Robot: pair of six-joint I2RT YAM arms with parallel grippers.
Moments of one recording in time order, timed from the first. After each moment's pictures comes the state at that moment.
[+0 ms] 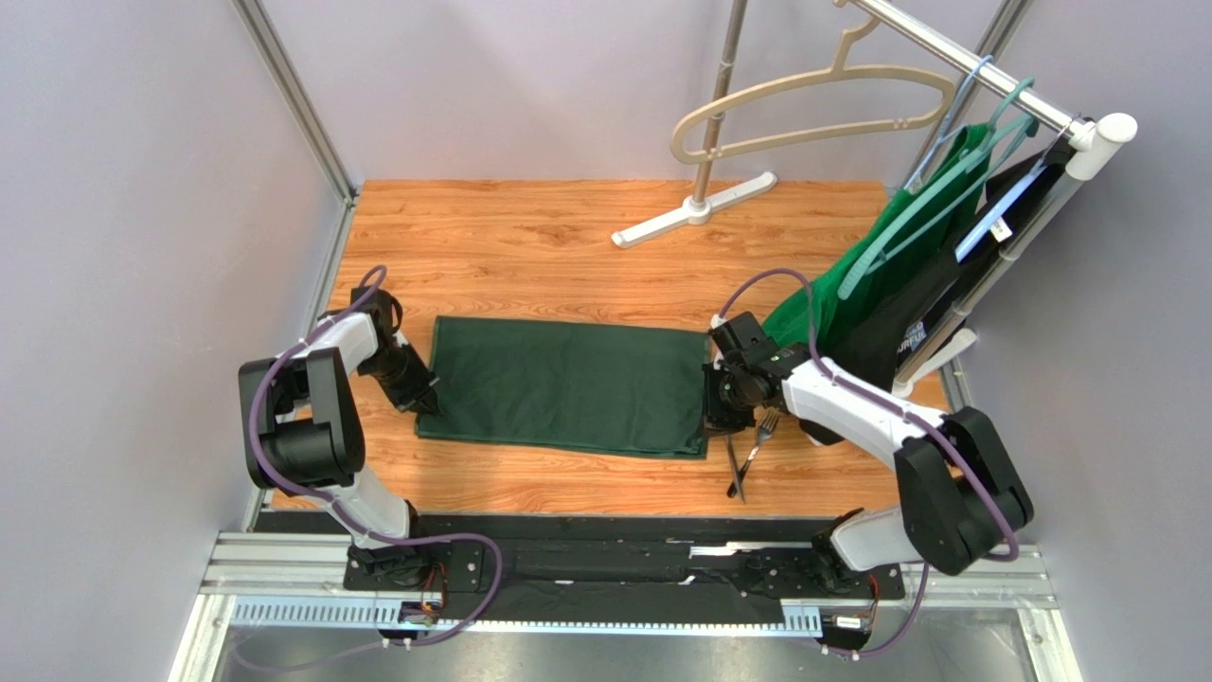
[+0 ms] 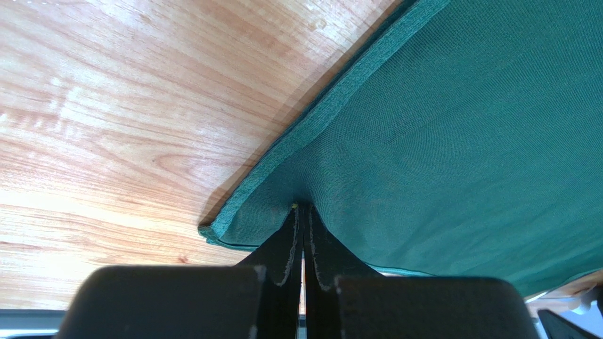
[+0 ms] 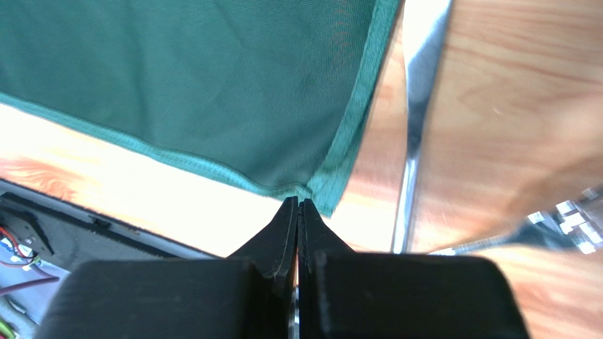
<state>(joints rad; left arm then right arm) 0.20 1.64 0.92 -0.76 0.18 -0.46 0.54 1.42 0.79 -0.55 -0.19 0.56</state>
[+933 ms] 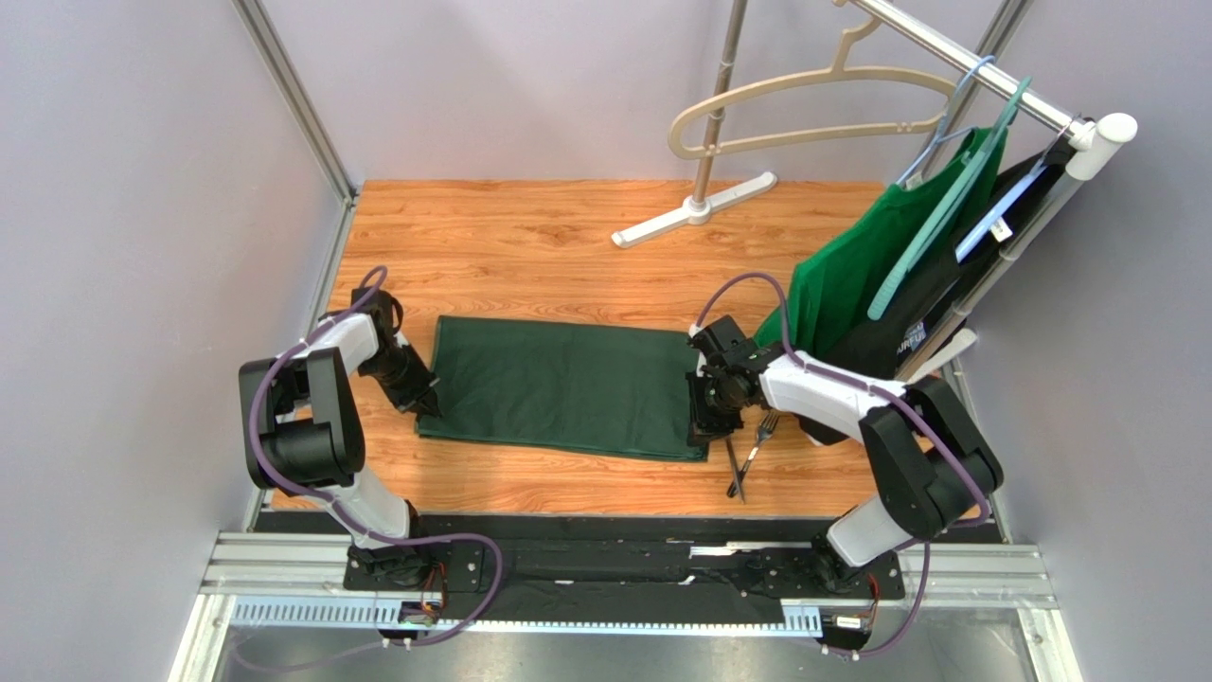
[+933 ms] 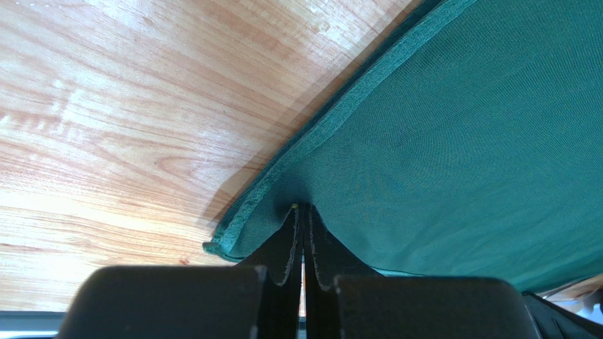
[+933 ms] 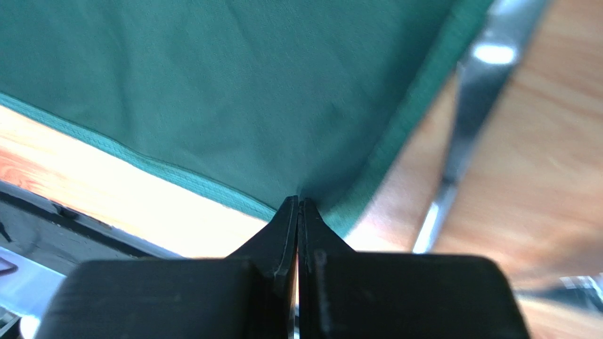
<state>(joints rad) 0.20 1.64 0.92 -0.75 0.17 -0.46 0.56 1.55 0.81 -0.50 -0.23 0.48</state>
